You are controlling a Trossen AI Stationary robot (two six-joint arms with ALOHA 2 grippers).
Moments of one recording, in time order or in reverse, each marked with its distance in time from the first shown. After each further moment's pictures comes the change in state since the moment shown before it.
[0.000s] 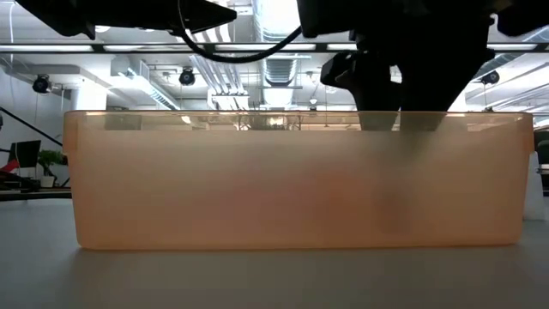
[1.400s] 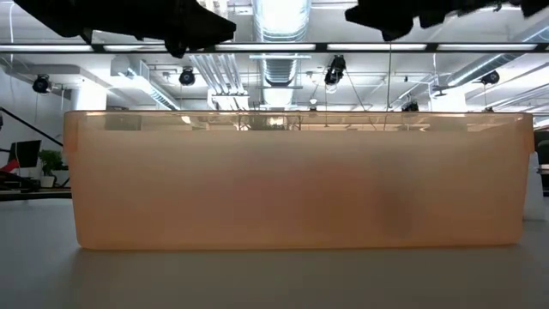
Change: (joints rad) left arm -0.003 0.000 -0.008 -0.094 0.001 -0.291; right arm -0.087 -0.846 -1.013 1.396 0.186 -0.368
